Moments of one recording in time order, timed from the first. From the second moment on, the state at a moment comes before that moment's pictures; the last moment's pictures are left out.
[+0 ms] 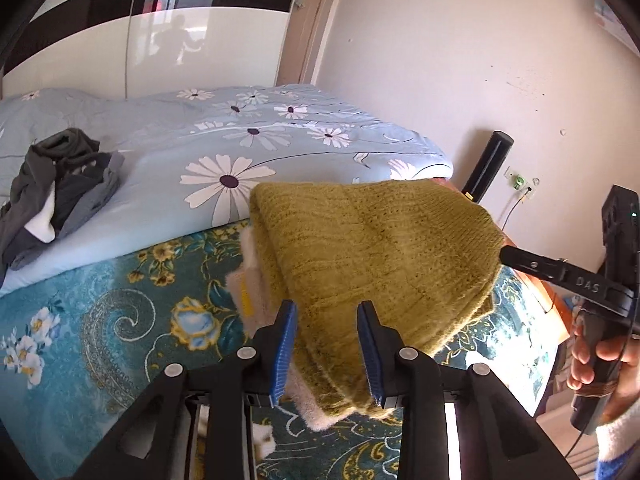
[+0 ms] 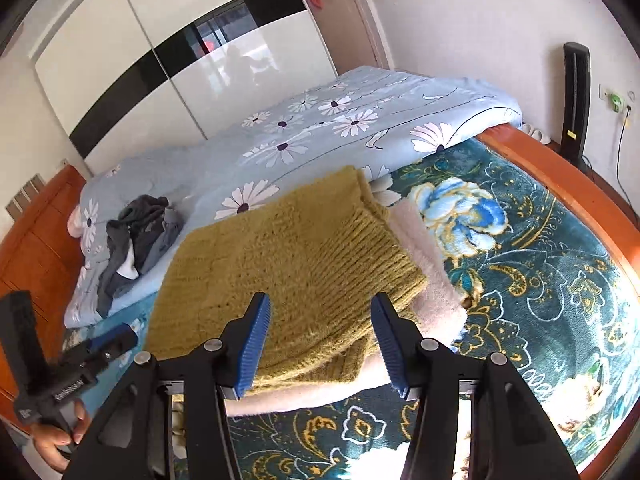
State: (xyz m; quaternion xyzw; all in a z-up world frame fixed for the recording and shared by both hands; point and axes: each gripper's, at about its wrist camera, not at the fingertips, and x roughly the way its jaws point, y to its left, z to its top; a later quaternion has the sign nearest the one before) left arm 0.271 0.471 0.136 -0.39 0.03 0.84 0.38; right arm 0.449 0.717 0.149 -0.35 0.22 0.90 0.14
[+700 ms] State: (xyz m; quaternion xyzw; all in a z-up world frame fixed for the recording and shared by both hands) left arm 0.282 0.473 0.114 -0.43 0.01 0.81 0.40; right arm 0.448 0.709 0.112 -0.35 0.27 0.88 0.18
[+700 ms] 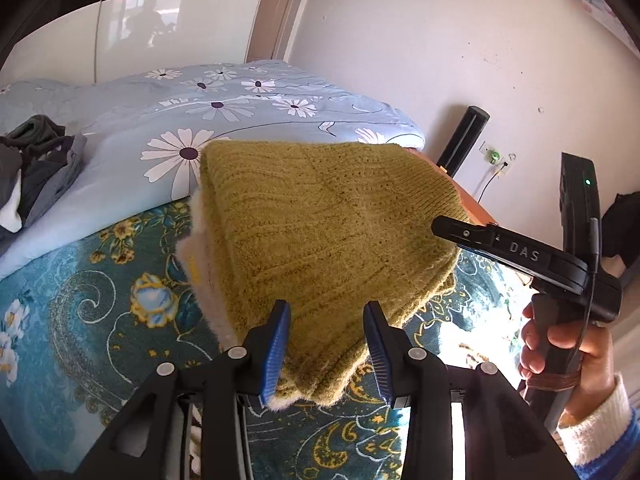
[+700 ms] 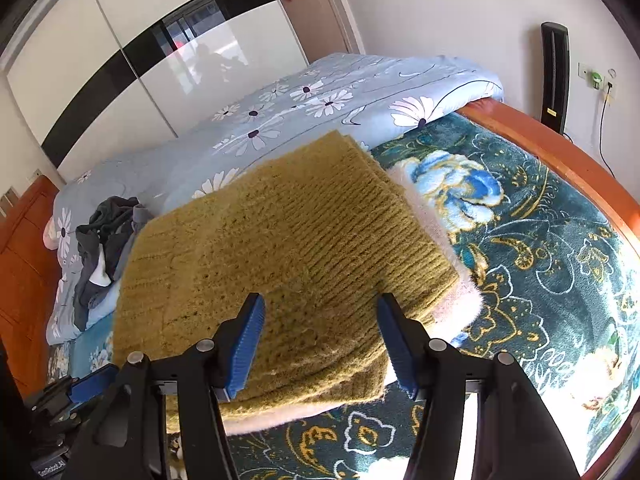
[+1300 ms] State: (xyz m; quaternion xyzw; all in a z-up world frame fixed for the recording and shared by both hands) left arm 0.309 0.388 0.039 -0.45 -0.02 0.85 0.29; right arm 0.460 0.598 0.078 -0.41 0.18 0.87 0.18
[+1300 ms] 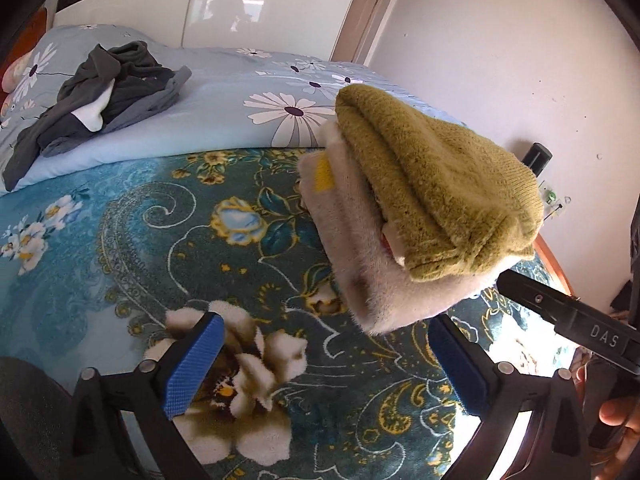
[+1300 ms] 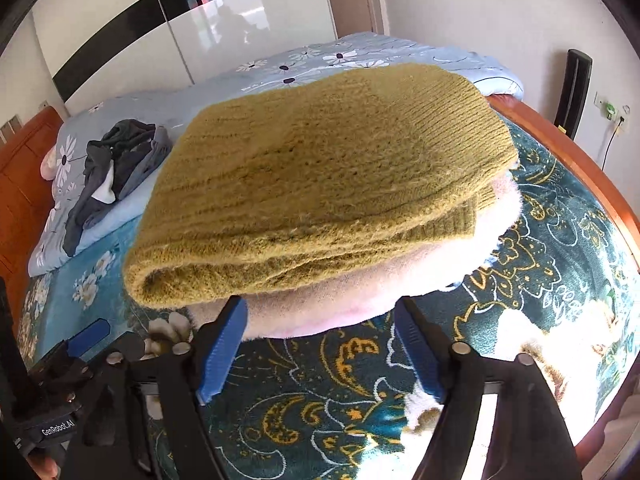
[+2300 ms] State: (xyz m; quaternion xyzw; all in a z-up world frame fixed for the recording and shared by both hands) left arm 0.296 0.368 0.011 -0.48 -0.02 0.85 0.22; right arm 0.457 0.546 0.053 -0.42 0.15 0.86 0.25
